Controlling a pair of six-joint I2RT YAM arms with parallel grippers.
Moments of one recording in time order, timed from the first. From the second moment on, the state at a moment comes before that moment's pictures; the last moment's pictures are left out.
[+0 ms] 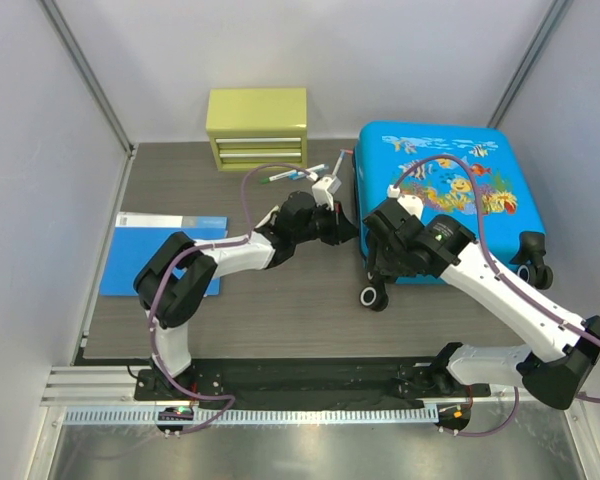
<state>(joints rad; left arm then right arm) -0.75 1.88 1.15 0.44 0.29 -0.55 0.77 1.20 1.29 -1.20 0.34 0.82</state>
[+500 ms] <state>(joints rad) -0.73 1.84 1.09 0.48 0.26 -0.57 0.77 1.20 1.26 -1.16 0.32 0.84</state>
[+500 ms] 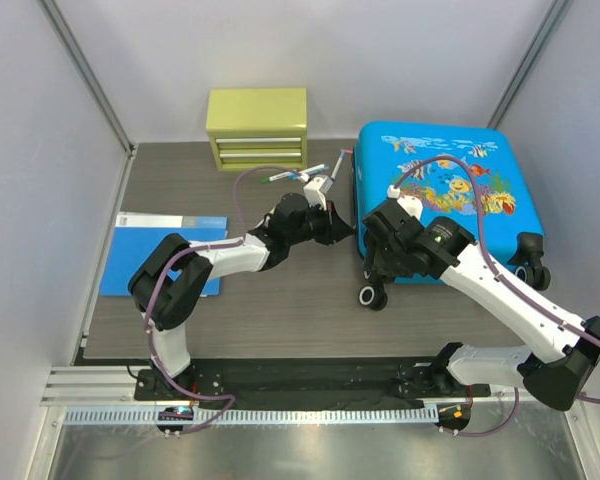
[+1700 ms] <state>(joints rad) -0.66 1.91 1.11 0.61 0.40 -0.64 0.77 1.15 1.23 -1.09 0.39 0.96</state>
